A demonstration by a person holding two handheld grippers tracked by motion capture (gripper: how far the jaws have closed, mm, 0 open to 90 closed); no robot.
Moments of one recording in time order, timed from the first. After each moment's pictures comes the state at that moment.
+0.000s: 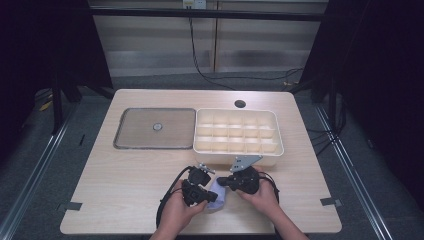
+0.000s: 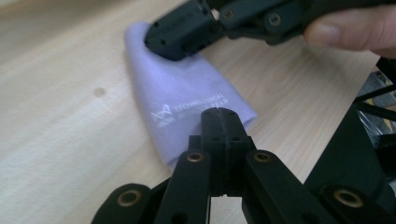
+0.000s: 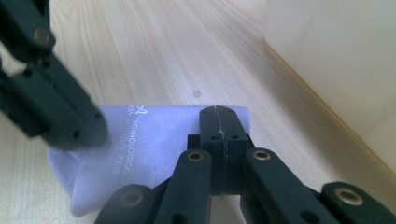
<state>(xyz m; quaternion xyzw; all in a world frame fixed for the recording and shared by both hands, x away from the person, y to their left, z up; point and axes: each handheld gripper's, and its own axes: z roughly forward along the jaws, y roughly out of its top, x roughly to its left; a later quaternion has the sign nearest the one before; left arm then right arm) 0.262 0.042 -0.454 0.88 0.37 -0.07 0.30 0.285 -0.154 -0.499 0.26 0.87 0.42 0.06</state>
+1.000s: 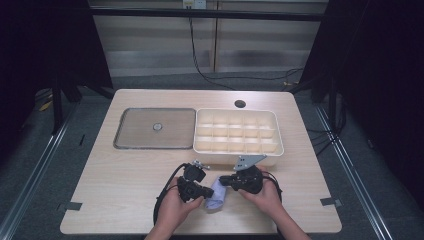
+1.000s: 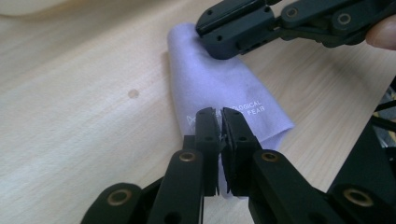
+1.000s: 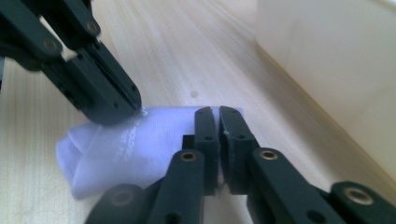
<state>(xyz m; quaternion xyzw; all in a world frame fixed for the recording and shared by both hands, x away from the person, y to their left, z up) 0.272 0.055 -0.458 0.87 0.39 -0.06 0.31 0.282 -0.162 -0.492 0.27 0.86 0.42 0.06</state>
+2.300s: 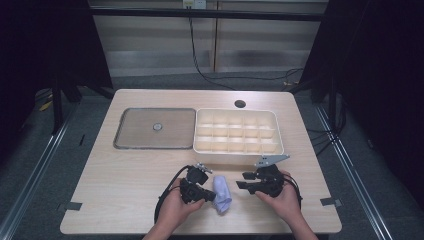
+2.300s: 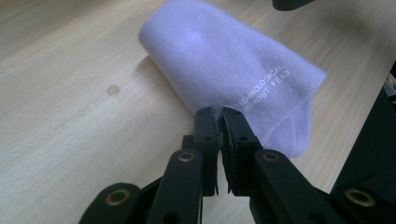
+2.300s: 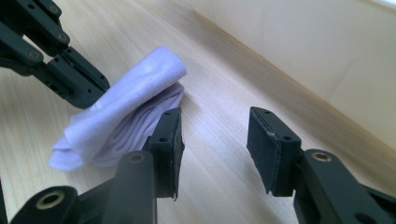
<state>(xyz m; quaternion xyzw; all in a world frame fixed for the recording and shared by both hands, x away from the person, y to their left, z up) 0.271 0.045 -0.474 0.89 0.35 -0.08 0.29 0.266 -0.209 -0.479 0.38 0.83 0.40 0.06</state>
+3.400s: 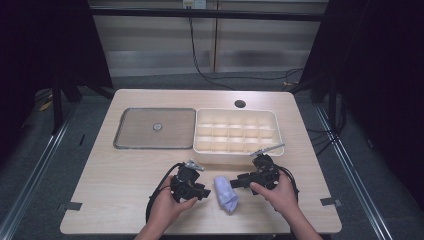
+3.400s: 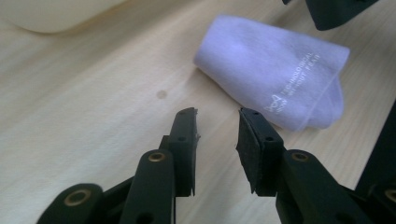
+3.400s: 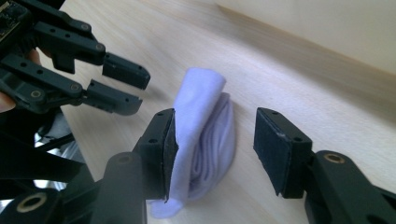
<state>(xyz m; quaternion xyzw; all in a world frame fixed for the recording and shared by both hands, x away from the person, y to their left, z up) 0.276 0.073 -0.465 0.88 0.34 -0.03 0.32 0.282 -0.195 -0.461 0.48 0.79 0.37 -0.09</state>
